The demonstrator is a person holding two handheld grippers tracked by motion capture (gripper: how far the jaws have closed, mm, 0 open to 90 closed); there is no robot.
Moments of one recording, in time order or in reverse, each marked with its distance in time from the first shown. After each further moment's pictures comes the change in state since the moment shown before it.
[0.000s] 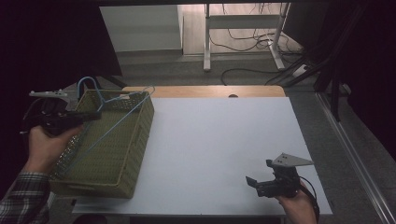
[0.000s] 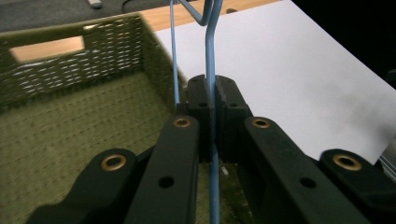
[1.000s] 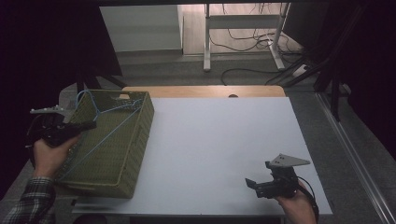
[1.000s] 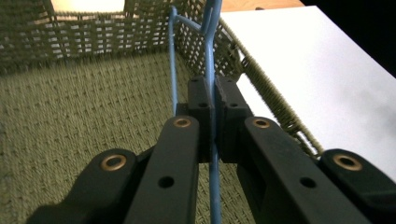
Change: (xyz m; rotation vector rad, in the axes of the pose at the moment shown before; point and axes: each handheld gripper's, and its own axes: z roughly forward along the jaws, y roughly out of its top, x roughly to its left) left arm 0.054 -0.055 0.027 -0.054 0.011 -0.090; right arm -0.001 -0.004 0.006 0.046 0.000 -0.007
